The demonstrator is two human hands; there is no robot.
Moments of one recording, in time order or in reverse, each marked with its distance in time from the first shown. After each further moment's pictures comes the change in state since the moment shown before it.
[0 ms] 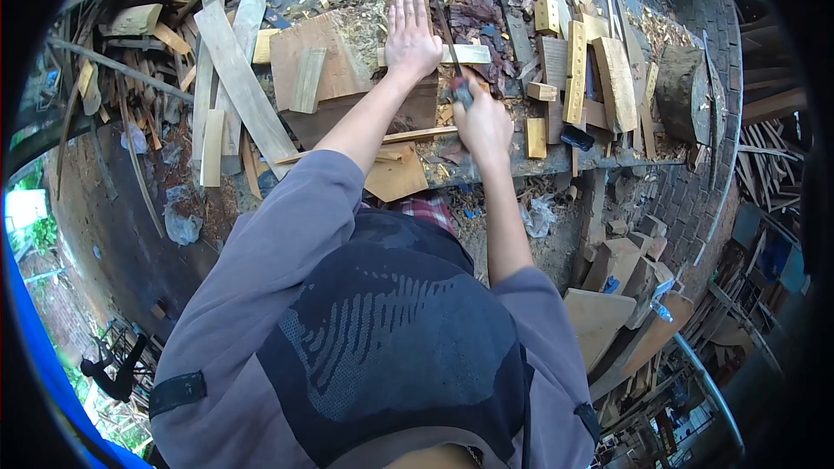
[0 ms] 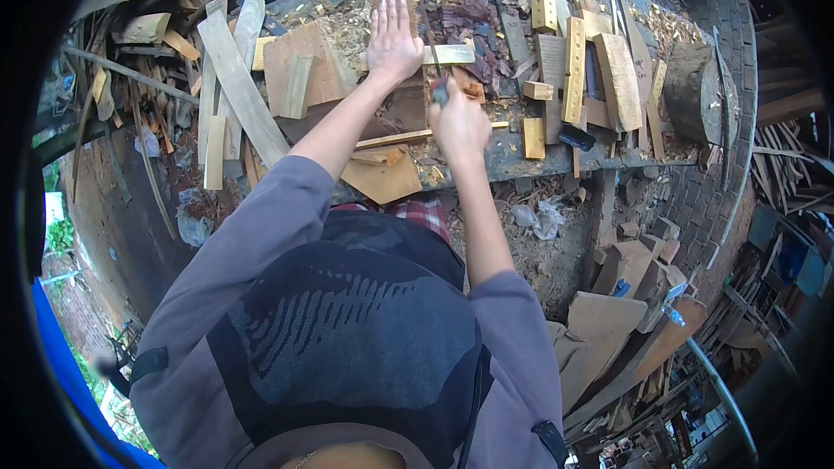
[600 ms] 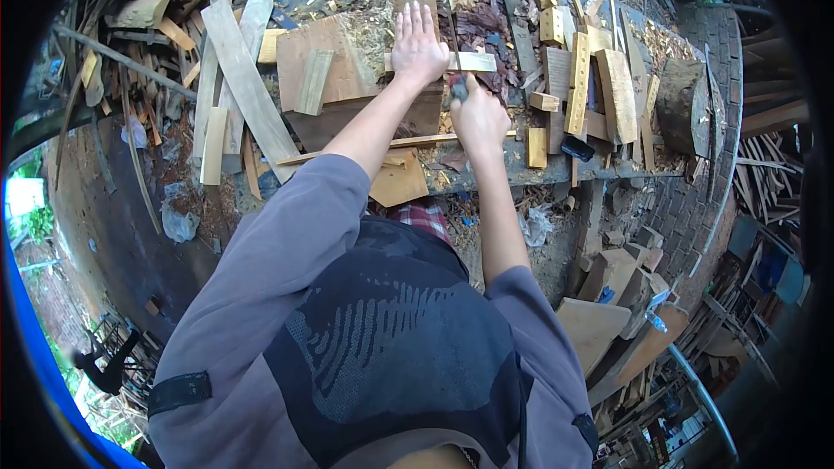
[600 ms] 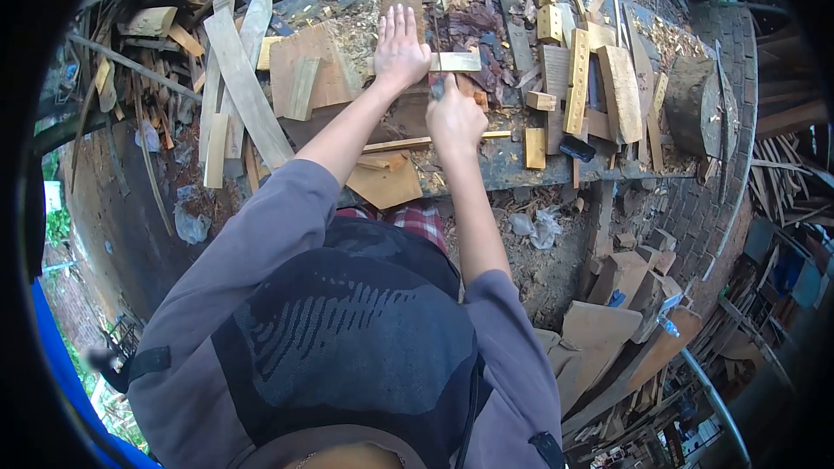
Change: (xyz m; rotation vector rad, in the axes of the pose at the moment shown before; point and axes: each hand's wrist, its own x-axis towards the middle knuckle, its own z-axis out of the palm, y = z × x) left_hand 0.000 0.000 0.001 -0.022 -0.080 -0.062; right_hand 0.017 -0.010 0.018 -0.082 0.062 -0.042
